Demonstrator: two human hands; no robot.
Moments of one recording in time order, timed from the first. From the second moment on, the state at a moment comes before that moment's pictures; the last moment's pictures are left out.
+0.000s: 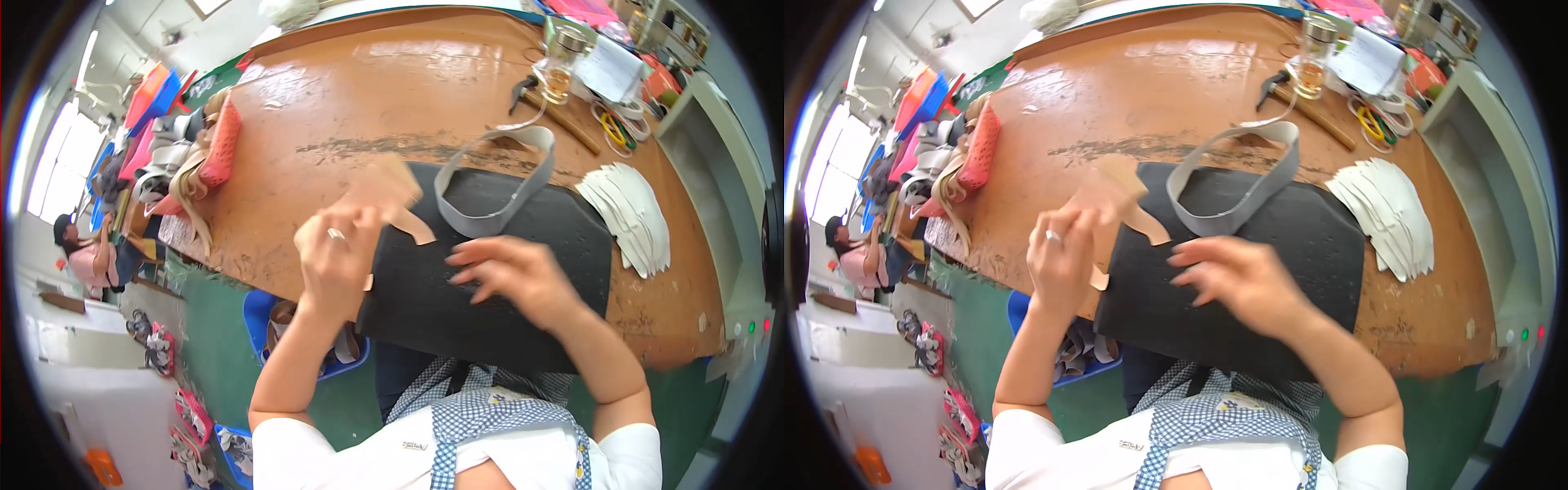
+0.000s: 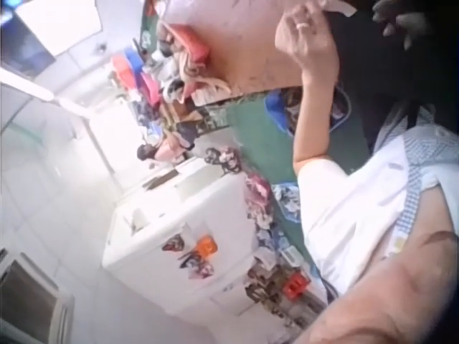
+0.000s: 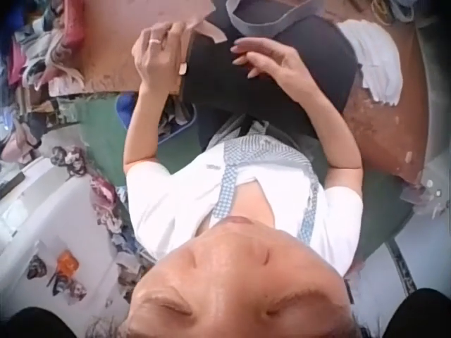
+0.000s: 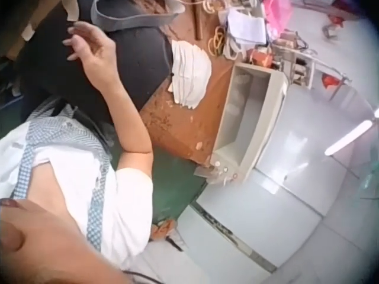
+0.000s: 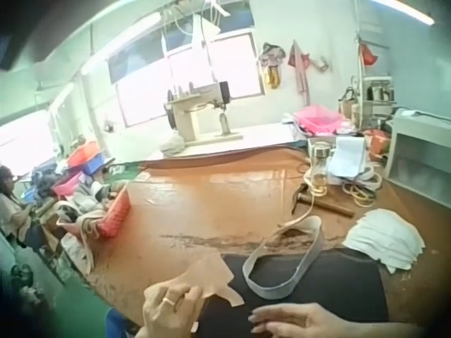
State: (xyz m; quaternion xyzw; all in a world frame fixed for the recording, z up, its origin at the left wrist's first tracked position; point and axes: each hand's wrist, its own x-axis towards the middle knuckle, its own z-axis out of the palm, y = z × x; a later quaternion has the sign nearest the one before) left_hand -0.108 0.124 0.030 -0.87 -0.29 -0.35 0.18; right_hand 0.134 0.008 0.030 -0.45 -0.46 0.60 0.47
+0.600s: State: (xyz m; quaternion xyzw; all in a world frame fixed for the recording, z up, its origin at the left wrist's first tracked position) left_hand -0.068 0.025 0.051 -0.60 -0.24 -0.35 -0.68; right_hand 0.154 -0.049 0.061 -0.33 -0.21 0.61 0.68
